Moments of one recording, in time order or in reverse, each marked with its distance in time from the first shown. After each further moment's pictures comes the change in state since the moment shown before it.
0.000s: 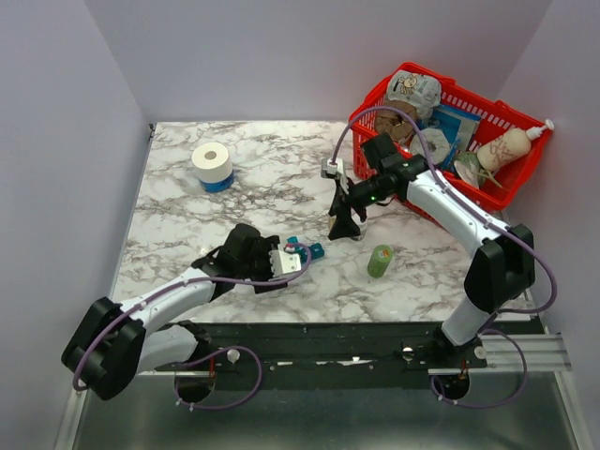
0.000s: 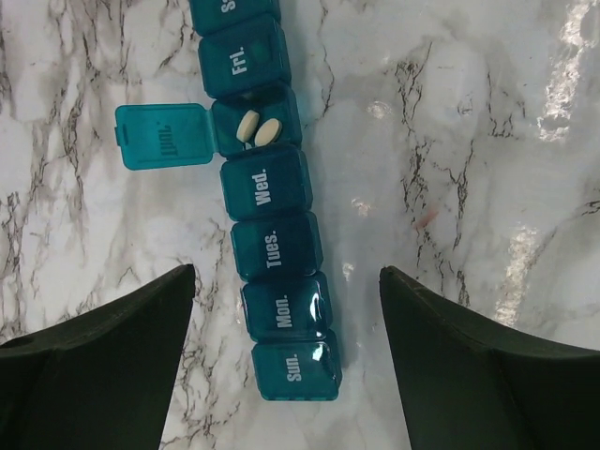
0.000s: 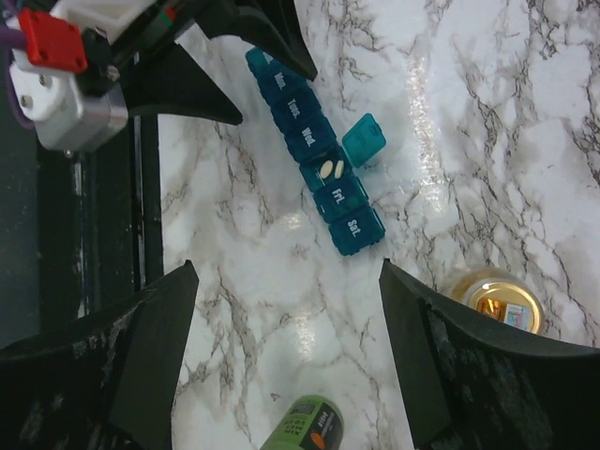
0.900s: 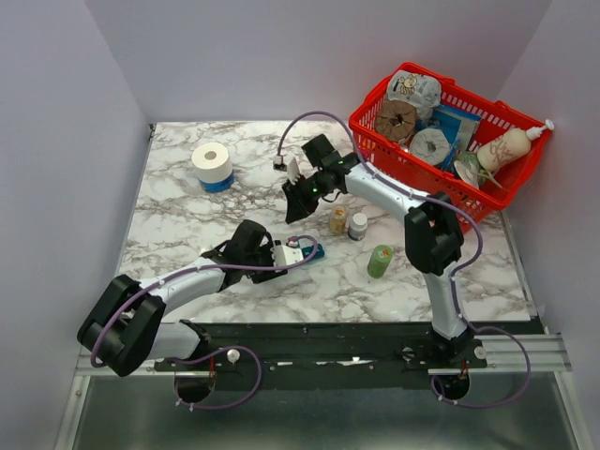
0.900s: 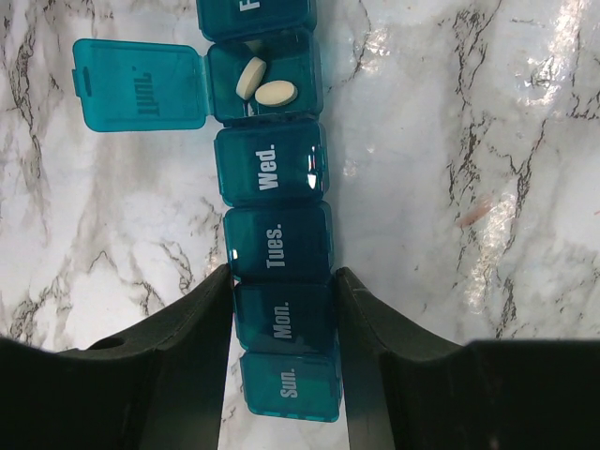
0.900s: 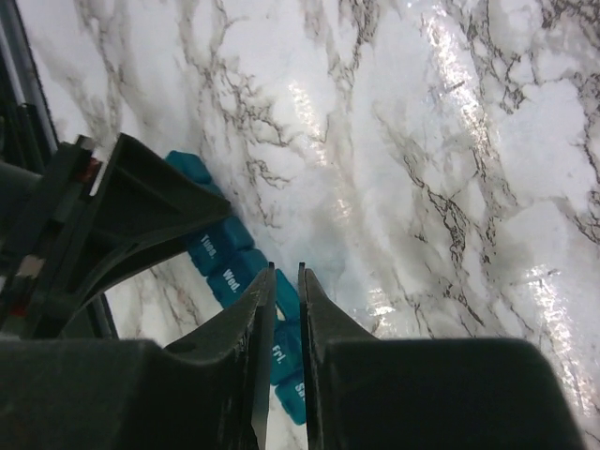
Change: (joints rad) left arm 0.021 0.181 0.052 0.013 -0.061 -0.019; right arm 0.150 0.468 0.356 0.193 0.172 0.458
